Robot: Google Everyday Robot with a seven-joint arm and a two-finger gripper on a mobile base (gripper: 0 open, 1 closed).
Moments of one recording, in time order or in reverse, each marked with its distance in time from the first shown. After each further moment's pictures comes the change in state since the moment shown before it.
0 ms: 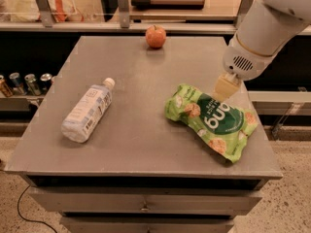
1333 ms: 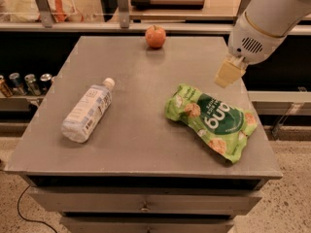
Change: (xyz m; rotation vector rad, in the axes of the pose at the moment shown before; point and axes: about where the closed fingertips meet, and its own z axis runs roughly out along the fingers) arm -0.015 -0.009 -0.033 0.006 -0.060 -0.065
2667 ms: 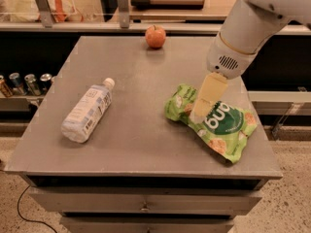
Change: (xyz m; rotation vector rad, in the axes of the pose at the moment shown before) arm -0.017 0.028 0.045 -0.111 0.012 -0.093
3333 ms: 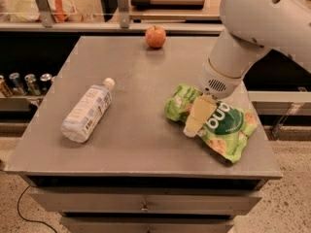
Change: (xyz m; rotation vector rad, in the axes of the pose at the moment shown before) arm 0.009 0.012 0.046 -0.006 0.030 0.010
